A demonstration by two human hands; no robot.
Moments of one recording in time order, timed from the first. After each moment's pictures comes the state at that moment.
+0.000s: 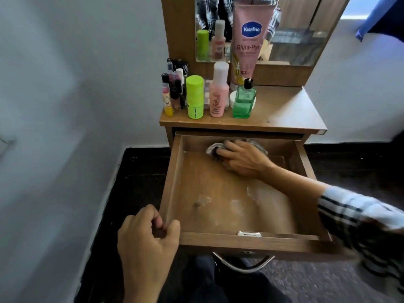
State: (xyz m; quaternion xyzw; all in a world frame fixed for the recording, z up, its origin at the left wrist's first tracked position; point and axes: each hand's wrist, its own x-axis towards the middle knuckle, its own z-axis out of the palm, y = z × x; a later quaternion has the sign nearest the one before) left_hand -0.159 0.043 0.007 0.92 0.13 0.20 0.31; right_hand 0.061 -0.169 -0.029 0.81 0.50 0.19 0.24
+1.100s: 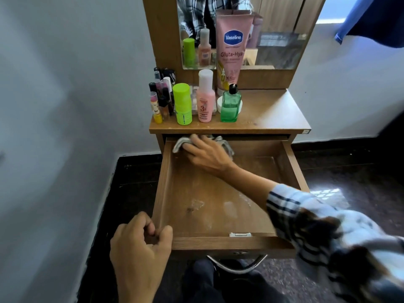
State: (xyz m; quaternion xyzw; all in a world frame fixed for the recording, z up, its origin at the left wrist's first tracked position) left_hand -0.158 0.045 0.003 0.92 0.12 0.23 0.30; right_hand 0.055 -0.106 -0.020 0.83 0.46 0.26 0.19
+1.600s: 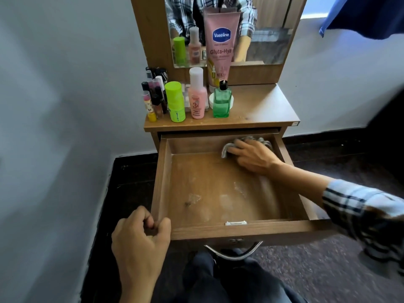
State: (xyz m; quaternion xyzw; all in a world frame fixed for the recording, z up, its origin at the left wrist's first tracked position) left_hand -0.160 0.046 0.007 0.92 0.10 0.20 0.32; right_hand 0.029 -0.212 0.003 0.86 0.40 0.06 0.31
